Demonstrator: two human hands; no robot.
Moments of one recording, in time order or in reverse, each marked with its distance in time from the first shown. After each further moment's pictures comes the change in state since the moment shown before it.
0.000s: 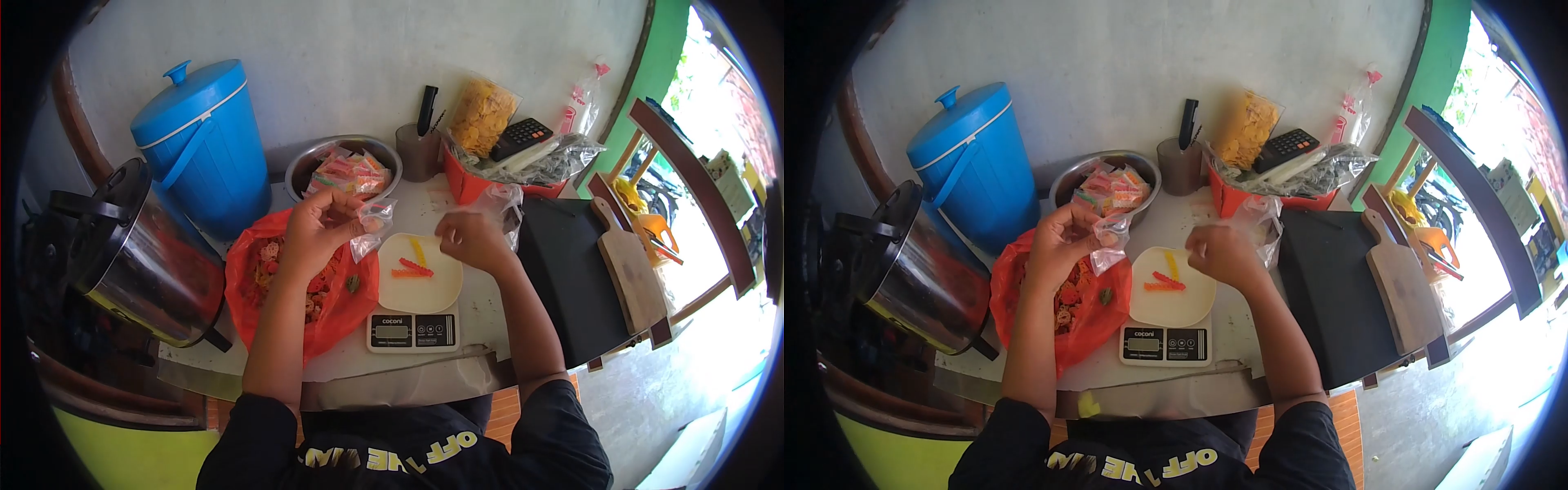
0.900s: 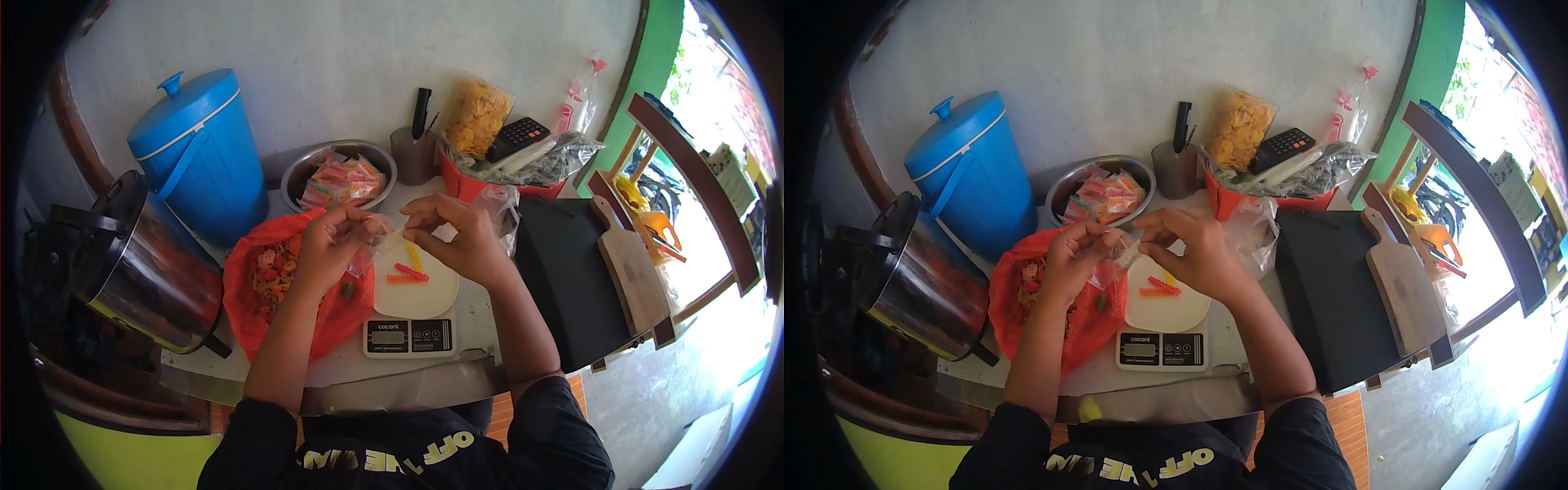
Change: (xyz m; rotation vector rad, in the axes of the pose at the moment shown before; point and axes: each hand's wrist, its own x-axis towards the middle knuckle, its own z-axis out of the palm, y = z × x) left_hand -0.003 -0.005 0.031 -0.183 -0.014 -0.130; right_hand 0.002 -0.065 -0.030 0.505 0.204 -0.317
